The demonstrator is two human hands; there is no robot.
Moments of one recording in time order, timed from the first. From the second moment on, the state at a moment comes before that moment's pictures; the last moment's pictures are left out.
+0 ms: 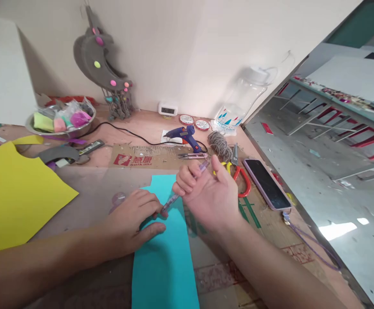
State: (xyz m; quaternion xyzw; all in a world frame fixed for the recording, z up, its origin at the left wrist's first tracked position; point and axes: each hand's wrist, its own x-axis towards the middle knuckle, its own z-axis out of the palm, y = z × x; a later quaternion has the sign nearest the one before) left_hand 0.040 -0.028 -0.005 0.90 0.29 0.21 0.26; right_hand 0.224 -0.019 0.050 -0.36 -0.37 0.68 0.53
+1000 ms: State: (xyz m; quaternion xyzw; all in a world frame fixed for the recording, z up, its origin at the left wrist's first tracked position) left_hand 0.041 -0.023 -0.010 0.90 0.23 0.28 0.25; right_hand 0.230 -0.018 0.034 -0.30 -0.28 0.72 0.56
